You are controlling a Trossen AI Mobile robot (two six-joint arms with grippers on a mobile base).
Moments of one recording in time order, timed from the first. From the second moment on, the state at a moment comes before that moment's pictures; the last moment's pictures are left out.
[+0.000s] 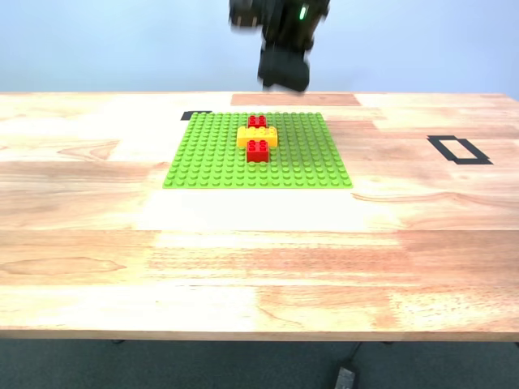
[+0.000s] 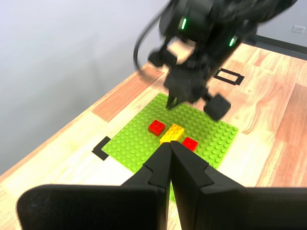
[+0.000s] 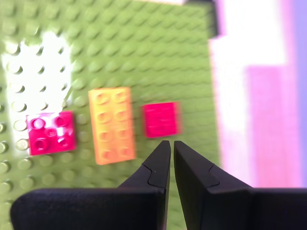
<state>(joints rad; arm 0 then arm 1) 0.00 0.94 1.10 -0.85 0.70 0.58 0.71 1.95 1.54 -0.57 -0.01 -0.85</state>
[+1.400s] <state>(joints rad) 0.00 0.41 0.07 0.46 0.23 0.00 0.03 0.20 0.08 0.24 -0.02 0.06</state>
